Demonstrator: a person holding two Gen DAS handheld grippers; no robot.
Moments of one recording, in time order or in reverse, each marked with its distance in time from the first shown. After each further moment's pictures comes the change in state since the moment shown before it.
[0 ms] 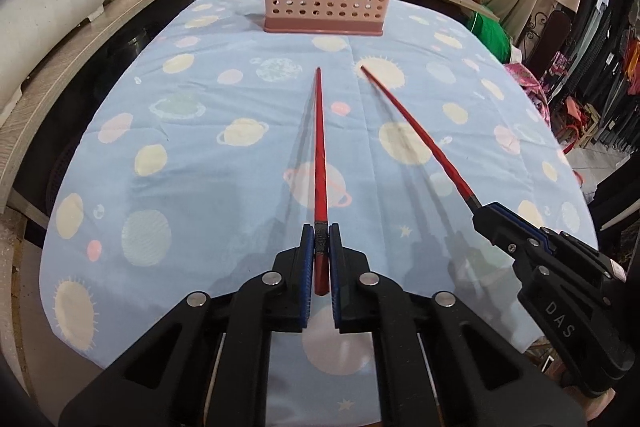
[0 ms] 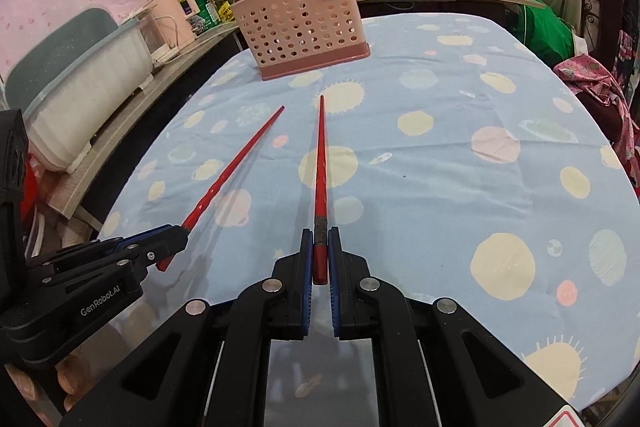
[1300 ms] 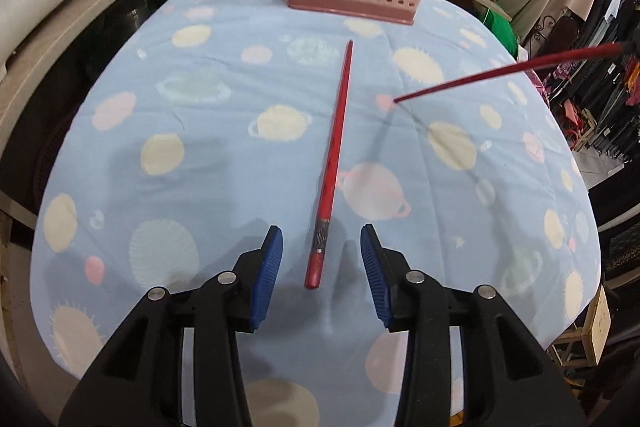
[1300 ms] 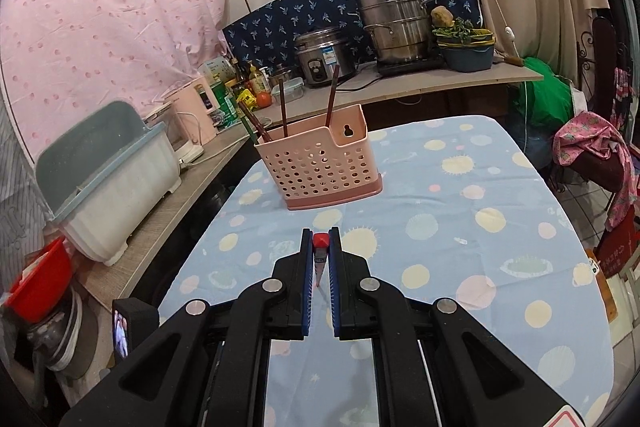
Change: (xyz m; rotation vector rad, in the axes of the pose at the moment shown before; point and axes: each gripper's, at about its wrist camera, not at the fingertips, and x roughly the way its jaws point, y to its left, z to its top) left arm 0.035 0.043 0.008 -0.040 0.077 -0.041; right arm -0.065 0.003 0.097 0.021 -0.251 0.061
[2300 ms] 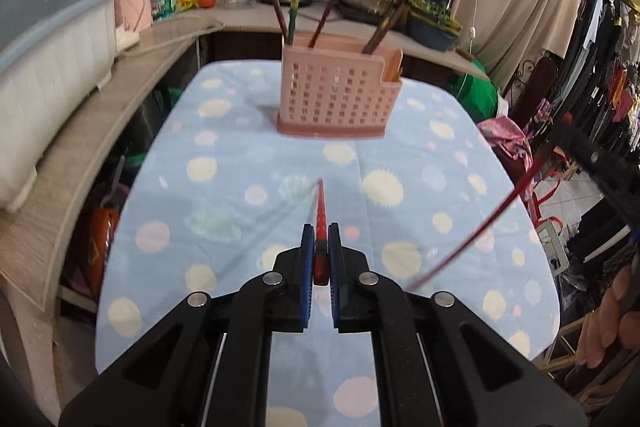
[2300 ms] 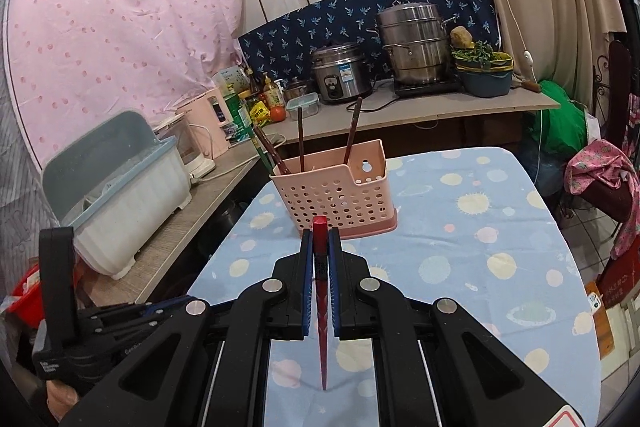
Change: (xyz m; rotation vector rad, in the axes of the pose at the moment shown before) left arm -0.103 -0.017 0.084 0.032 -0.222 -0.013; right arm 0.011 0.015 0.043 -0.046 -0.037 0.039
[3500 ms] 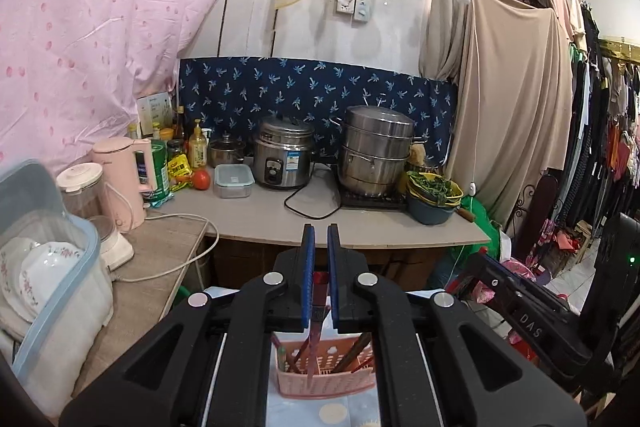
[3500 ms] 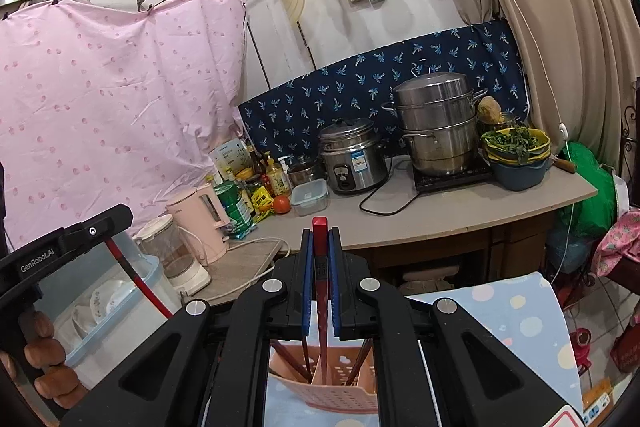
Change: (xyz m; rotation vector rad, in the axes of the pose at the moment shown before) left arm -0.047 -0.030 0.268 0.043 -0.468 0.014; right arm 0.111 0.003 0.213 0.001 -0.185 0.027
